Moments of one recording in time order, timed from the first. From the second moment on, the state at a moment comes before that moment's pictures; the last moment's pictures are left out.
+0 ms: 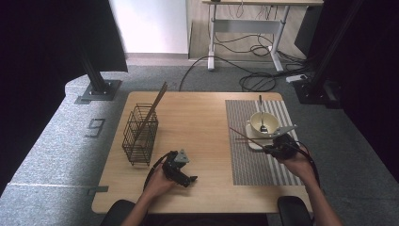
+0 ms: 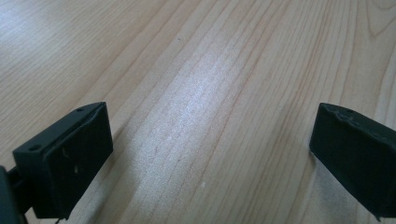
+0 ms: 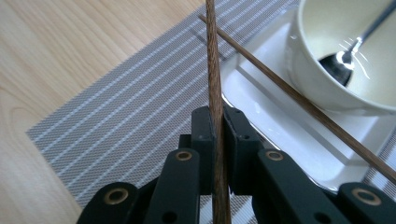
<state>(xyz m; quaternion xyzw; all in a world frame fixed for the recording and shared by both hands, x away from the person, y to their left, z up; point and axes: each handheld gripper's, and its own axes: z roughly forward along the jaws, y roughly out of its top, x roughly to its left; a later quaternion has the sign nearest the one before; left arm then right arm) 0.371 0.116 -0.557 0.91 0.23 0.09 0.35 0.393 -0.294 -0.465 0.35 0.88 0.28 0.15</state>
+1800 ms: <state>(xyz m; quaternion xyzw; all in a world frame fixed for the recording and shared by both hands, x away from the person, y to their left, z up) 0.372 0.115 -0.558 0.91 0.23 0.08 0.34 0.445 -0.344 -0.510 0.42 0.86 0.23 0.17</state>
